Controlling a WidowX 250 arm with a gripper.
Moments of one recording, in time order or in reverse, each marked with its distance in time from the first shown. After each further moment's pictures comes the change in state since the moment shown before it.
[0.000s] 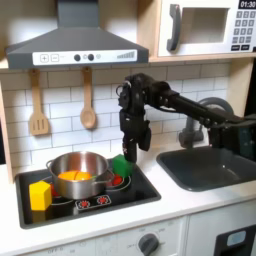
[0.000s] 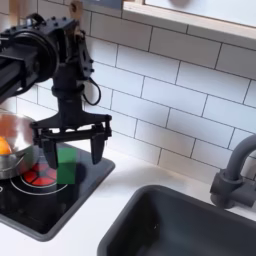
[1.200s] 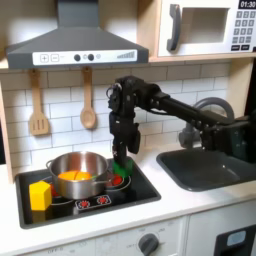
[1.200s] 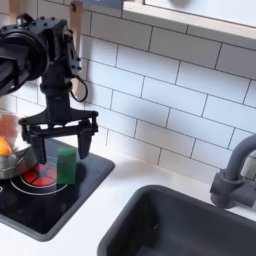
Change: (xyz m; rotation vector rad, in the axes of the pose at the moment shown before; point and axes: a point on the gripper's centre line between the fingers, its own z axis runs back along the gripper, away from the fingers) arm 0.017 0.017 -0.005 0.031 -0.011 0.053
